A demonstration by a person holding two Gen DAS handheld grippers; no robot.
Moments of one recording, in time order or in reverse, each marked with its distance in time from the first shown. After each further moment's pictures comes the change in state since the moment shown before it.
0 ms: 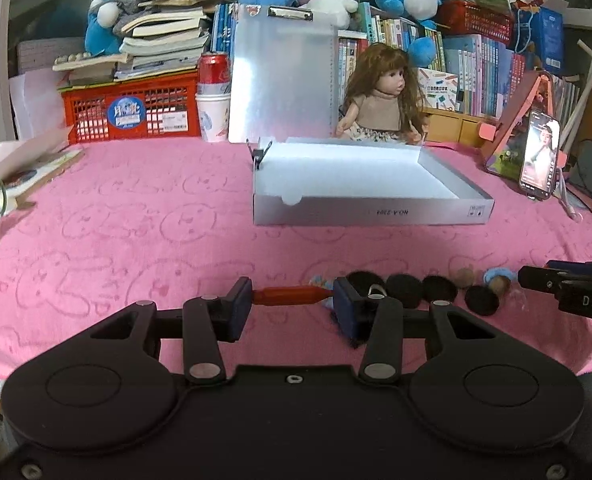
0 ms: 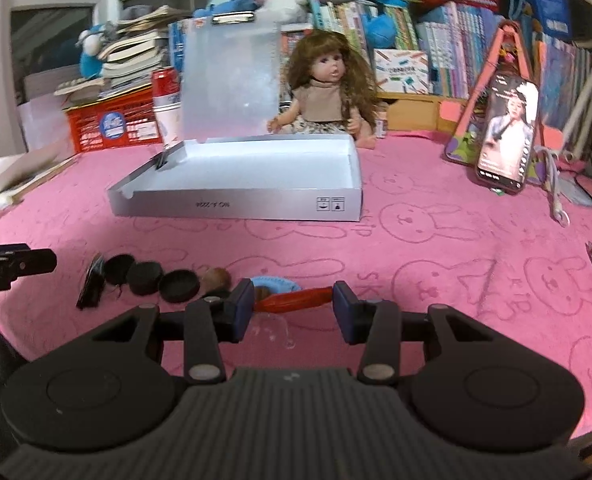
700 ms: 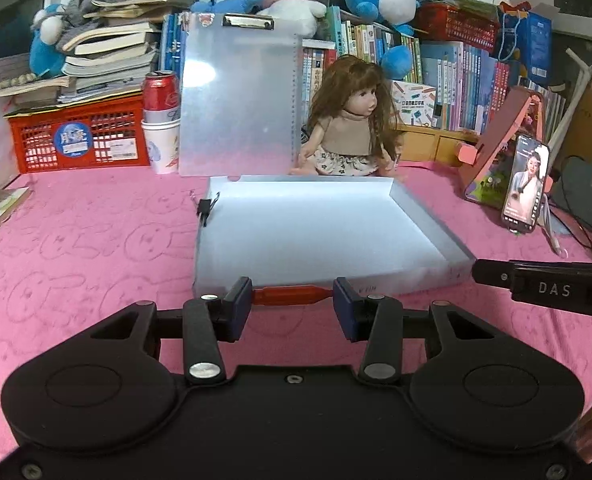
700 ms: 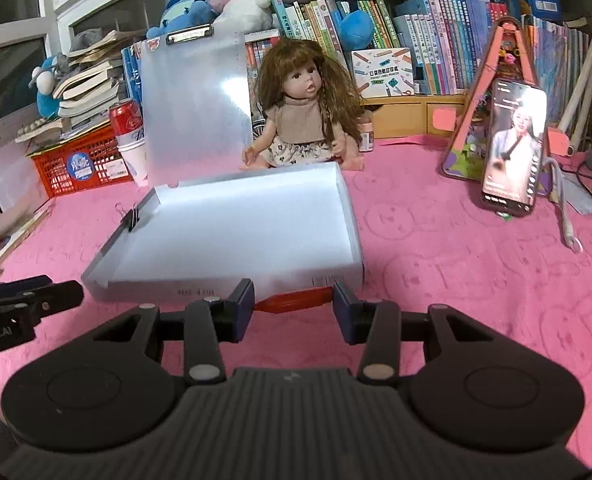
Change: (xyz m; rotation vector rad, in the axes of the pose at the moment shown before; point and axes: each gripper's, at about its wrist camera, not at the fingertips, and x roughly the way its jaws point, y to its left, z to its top) left arm 0.060 -0.025 0.092 0.019 0.037 -0.098; right arm 0.046 -0.001 0.082 0.113 0.035 -0.020
